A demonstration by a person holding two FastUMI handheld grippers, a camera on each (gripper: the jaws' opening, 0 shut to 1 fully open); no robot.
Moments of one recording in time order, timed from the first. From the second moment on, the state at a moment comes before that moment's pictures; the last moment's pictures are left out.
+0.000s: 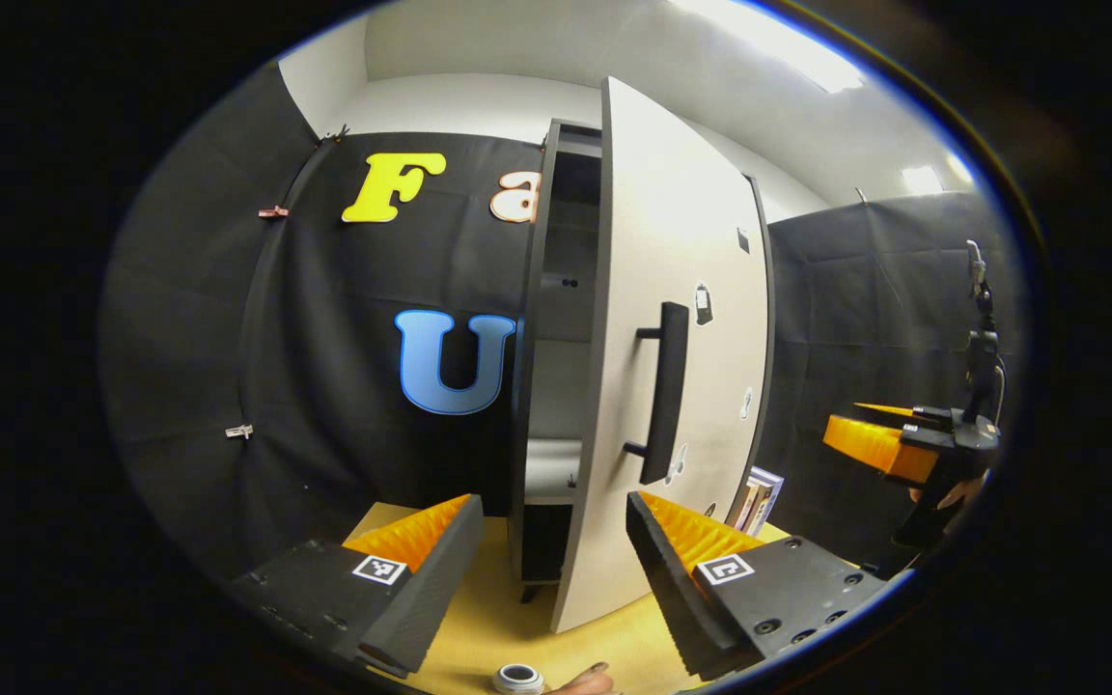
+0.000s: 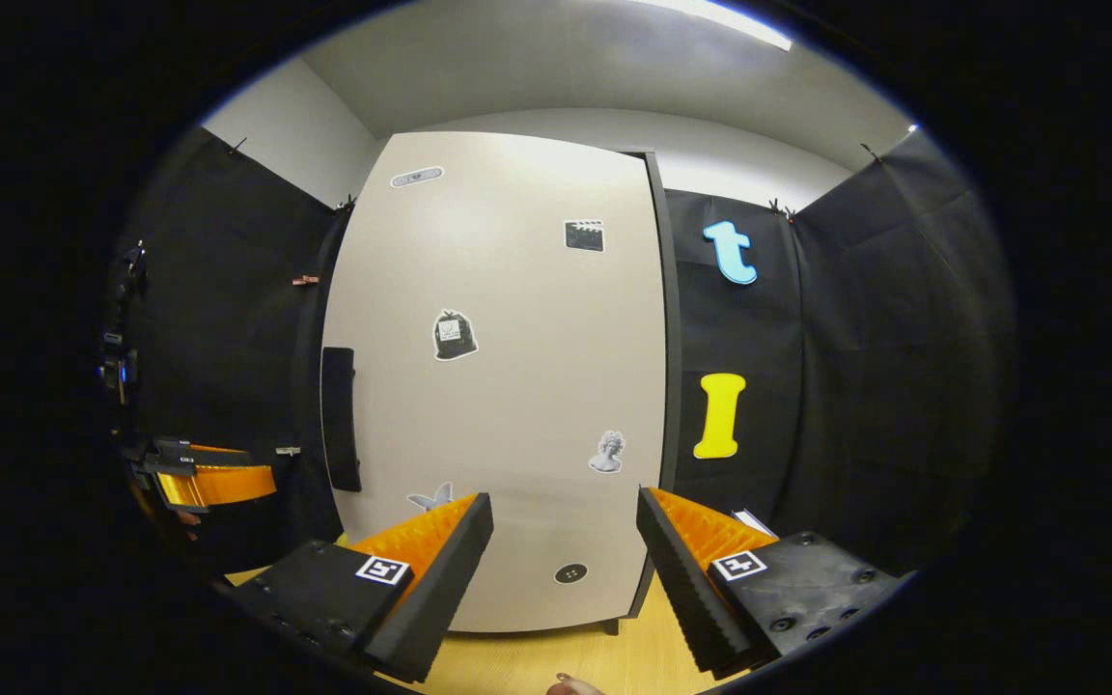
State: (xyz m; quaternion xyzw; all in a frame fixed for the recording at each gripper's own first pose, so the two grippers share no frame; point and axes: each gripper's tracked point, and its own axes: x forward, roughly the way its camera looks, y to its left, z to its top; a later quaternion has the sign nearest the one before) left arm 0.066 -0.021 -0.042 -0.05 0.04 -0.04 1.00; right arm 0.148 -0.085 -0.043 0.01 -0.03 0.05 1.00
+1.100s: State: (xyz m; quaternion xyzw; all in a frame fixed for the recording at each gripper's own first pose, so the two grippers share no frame) left arm 0.074 -0.041 -0.044 -0.03 0.04 -0.06 1.00; right arm 0.143 -0.098 -0.044 -0.01 -0.02 0.03 1.00
